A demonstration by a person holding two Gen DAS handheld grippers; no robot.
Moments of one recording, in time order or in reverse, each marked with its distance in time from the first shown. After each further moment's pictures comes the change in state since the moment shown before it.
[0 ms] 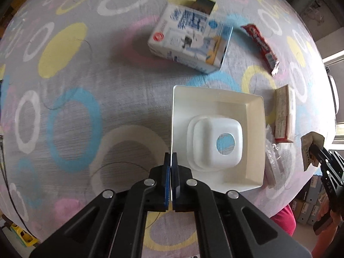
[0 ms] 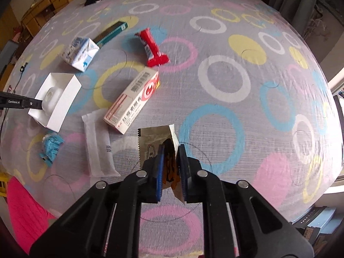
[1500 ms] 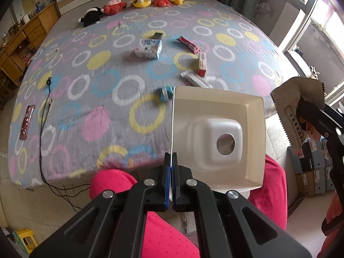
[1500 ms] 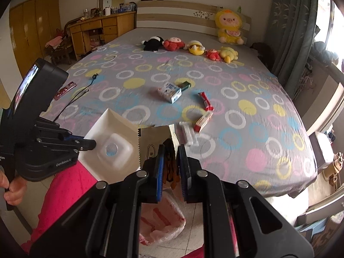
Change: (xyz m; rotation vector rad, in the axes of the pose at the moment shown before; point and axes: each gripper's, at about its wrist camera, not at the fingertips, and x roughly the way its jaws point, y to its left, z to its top) left arm -0.172 -0.093 -0.274 0.150 -0.274 0.052; right arm -0.266 0.144 -0.156 -0.182 -0.359 0.037
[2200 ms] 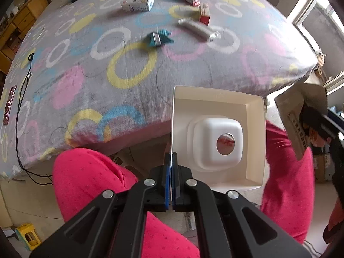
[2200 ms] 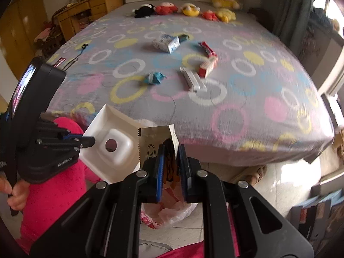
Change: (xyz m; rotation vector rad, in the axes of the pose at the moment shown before) left arm 0.115 -0.010 -0.056 0.026 0.150 0.022; right arm 0.085 0.000 -0.094 0.114 0.181 0.012
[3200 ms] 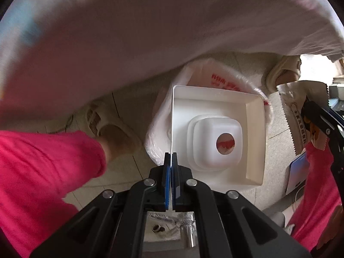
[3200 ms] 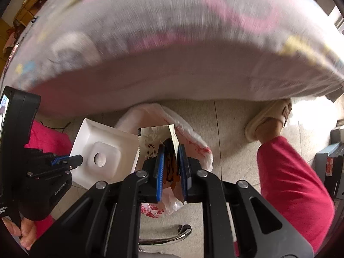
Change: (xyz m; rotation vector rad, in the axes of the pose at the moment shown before) left arm 0.194 -0.020 -0.025 -0.075 0.378 0.029; right arm 0.184 -0.042 -0.078 0.212 0.365 0.002
